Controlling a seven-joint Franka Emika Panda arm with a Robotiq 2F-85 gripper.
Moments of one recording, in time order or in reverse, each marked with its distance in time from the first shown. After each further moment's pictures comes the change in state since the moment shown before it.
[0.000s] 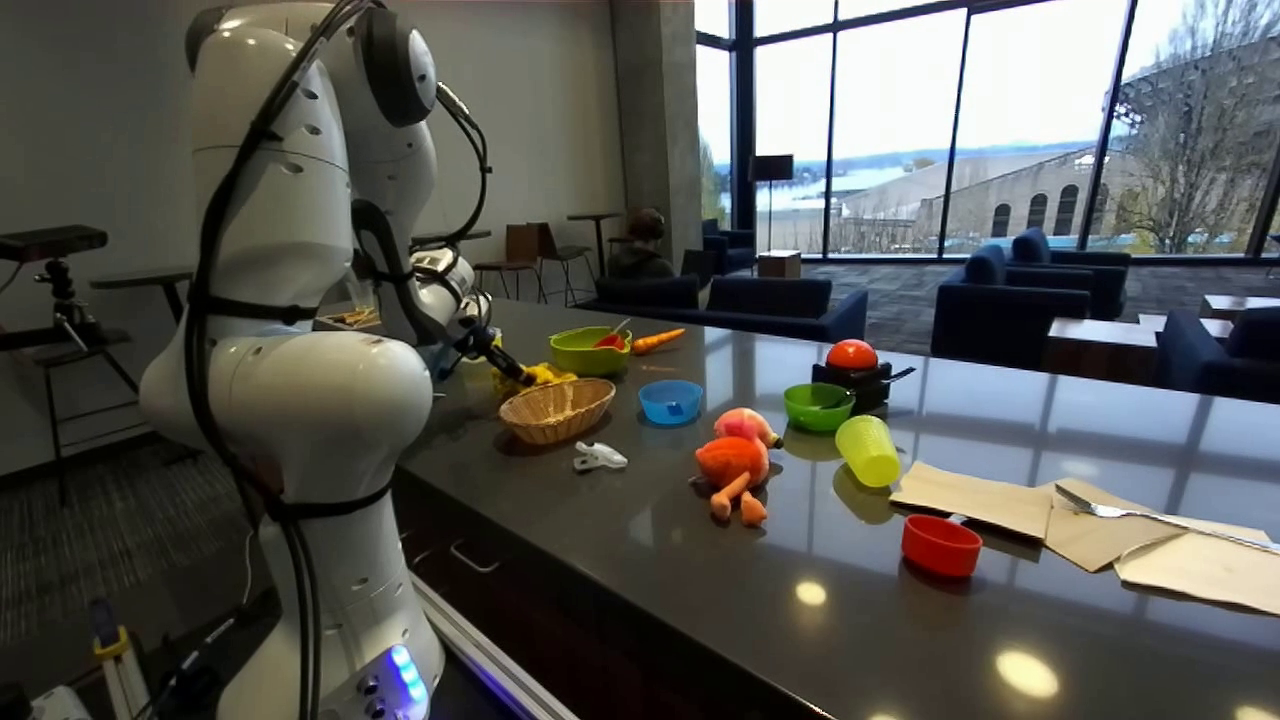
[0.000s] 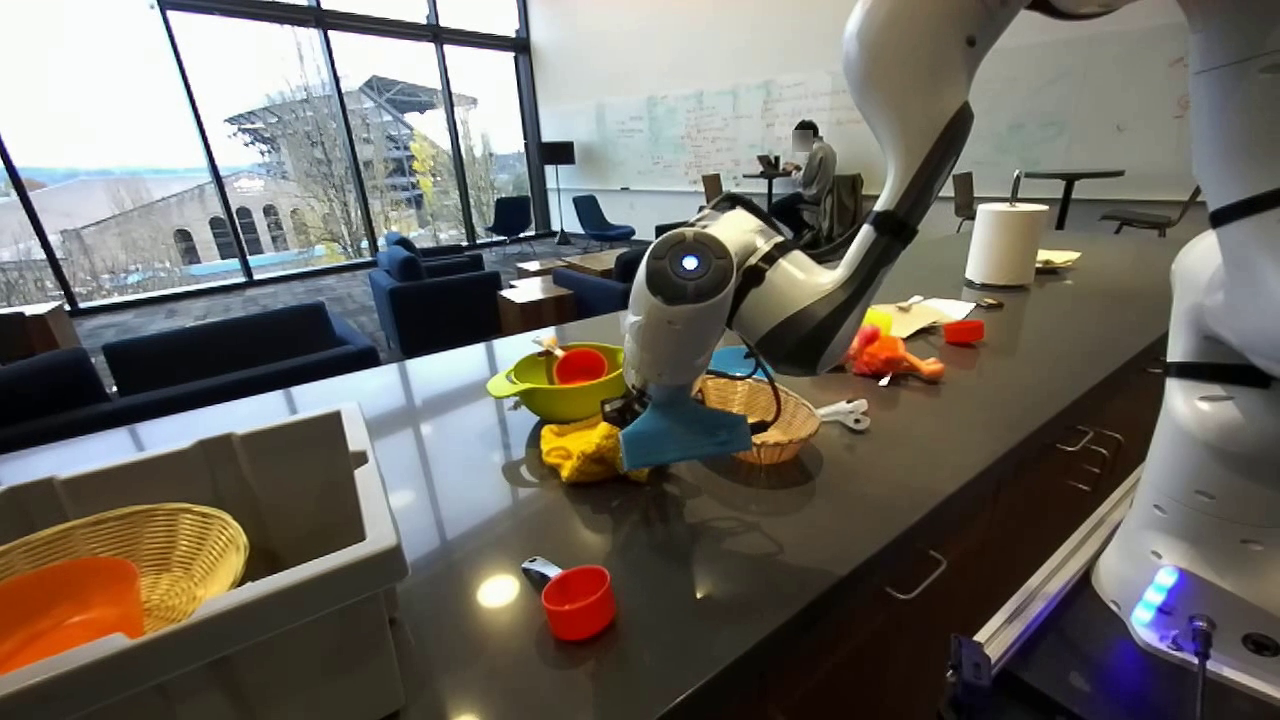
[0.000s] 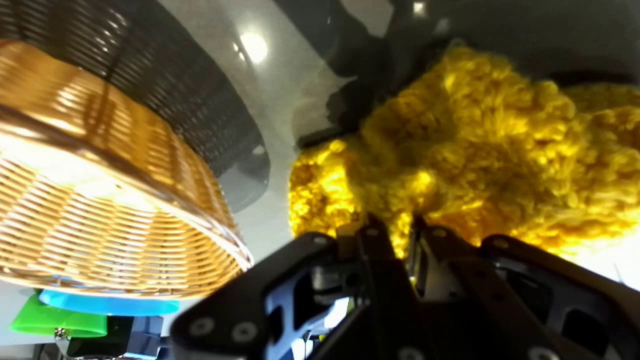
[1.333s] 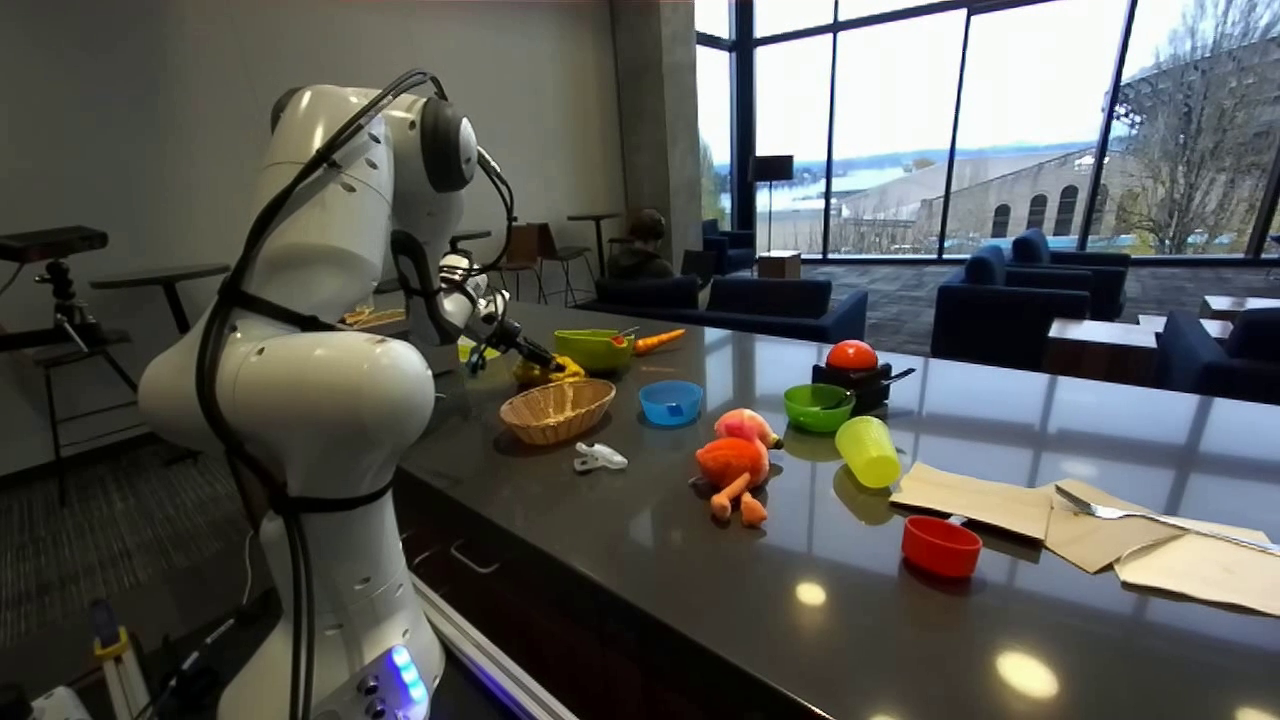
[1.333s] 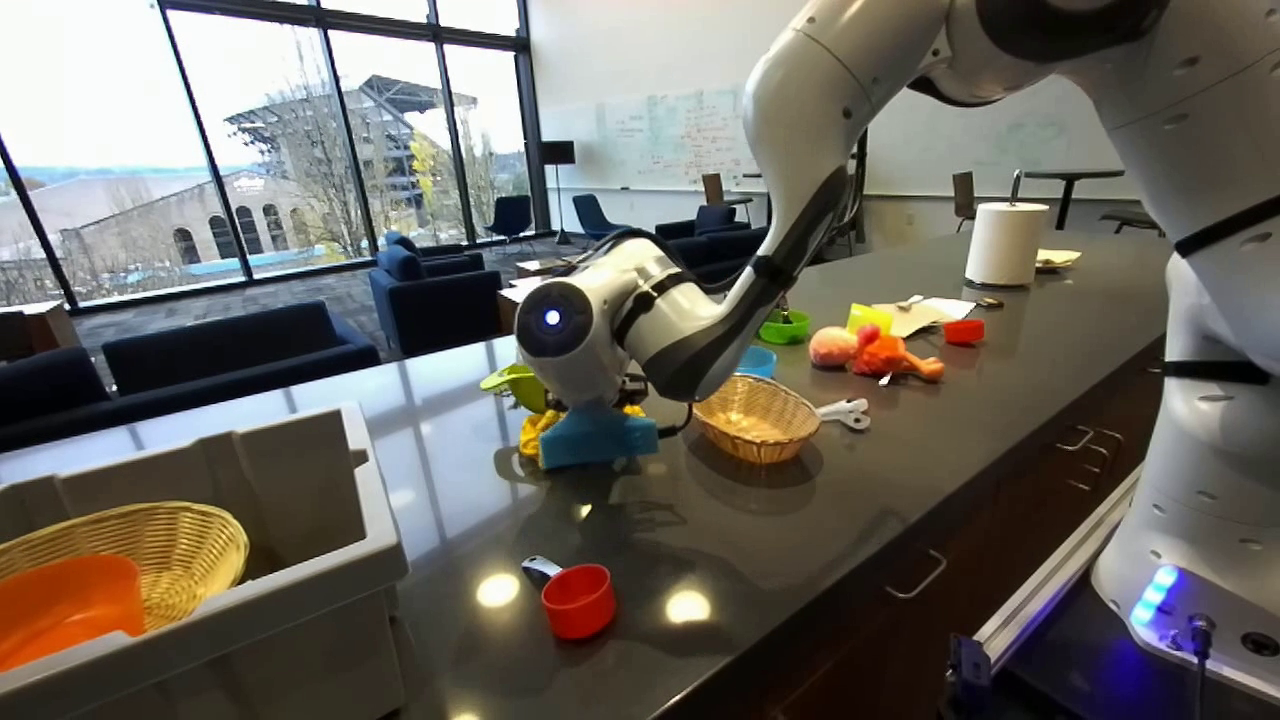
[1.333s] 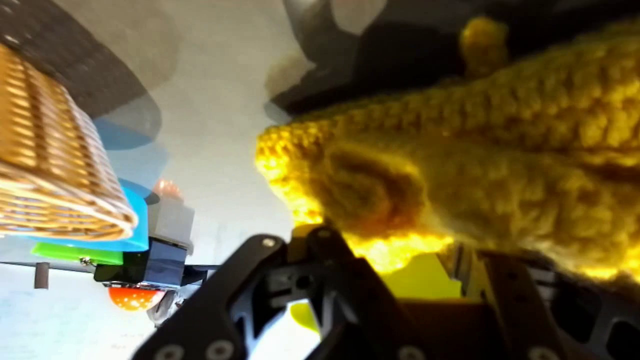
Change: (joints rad) arm 0.030 0.300 0.006 0.406 -0.044 -0.332 -0.013
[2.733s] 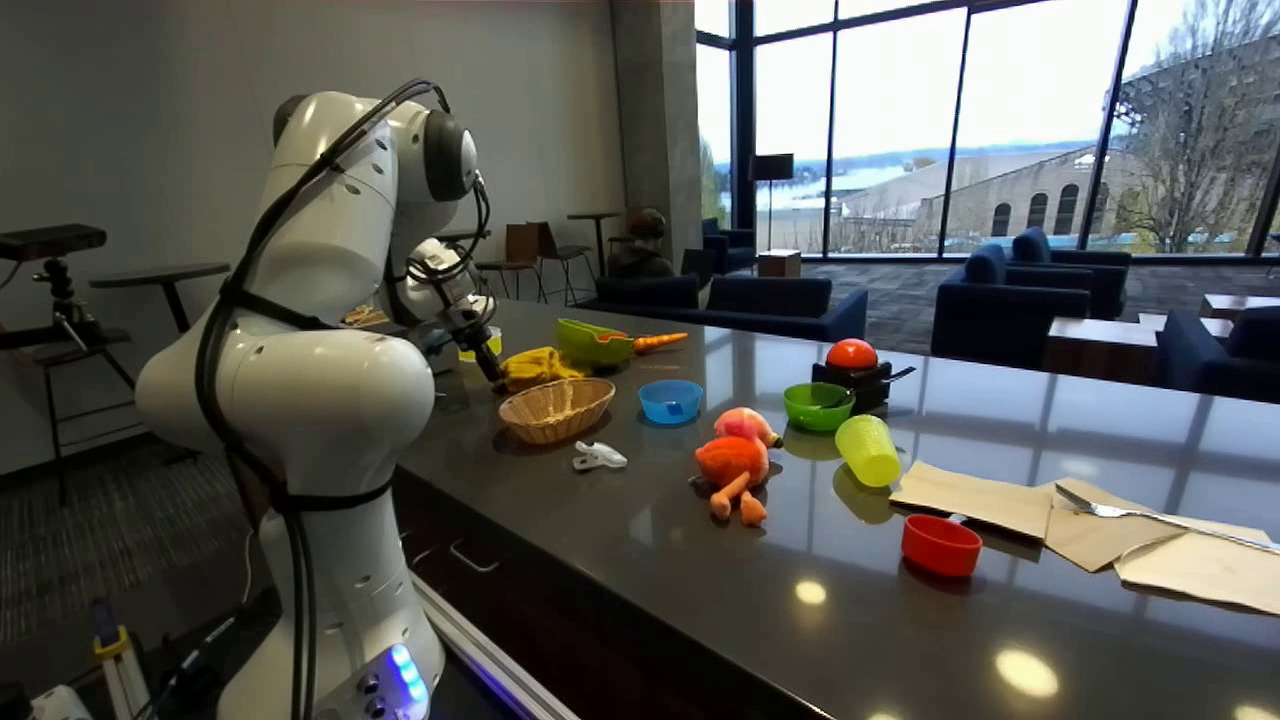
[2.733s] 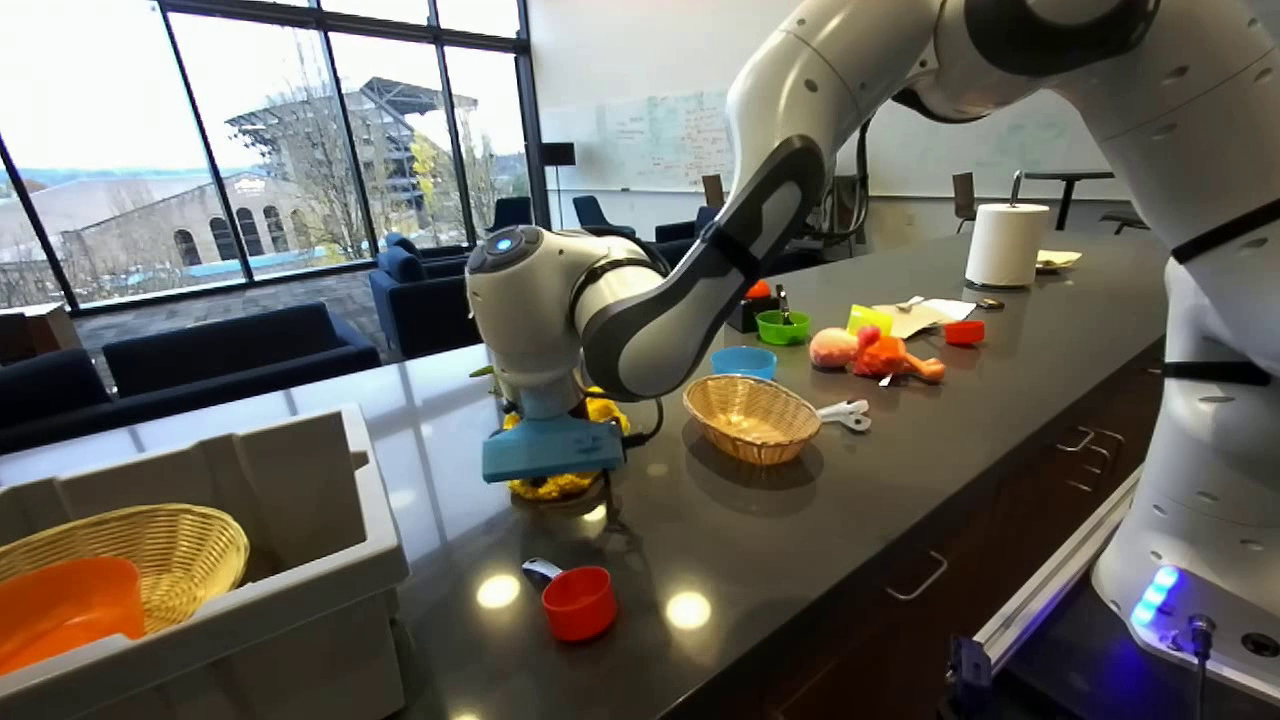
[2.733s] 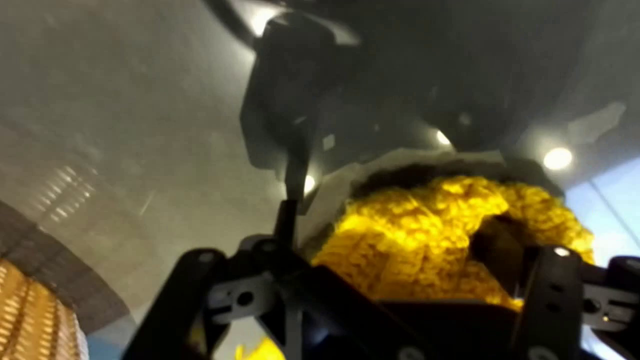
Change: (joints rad) arm 0.015 0.039 0.044 0.075 0.583 0.175 -0.331
